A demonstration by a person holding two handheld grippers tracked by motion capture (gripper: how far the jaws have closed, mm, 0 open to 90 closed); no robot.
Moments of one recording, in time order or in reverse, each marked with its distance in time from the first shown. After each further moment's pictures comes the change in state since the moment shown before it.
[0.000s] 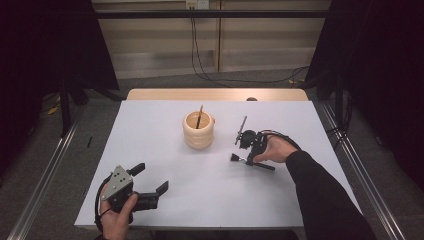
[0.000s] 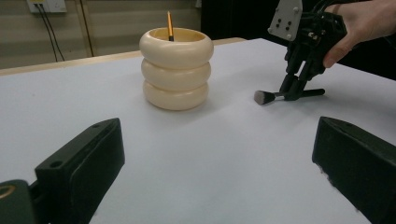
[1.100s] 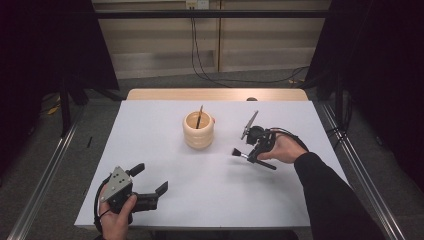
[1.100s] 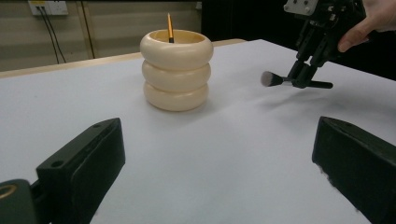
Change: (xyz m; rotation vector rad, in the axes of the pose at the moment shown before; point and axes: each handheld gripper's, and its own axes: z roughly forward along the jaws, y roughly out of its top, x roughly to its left) left arm -0.001 0.000 -0.003 -0.006 0.006 0.003; right arm 0.007 -0.015 -0.027 -0.121 0.006 0.069
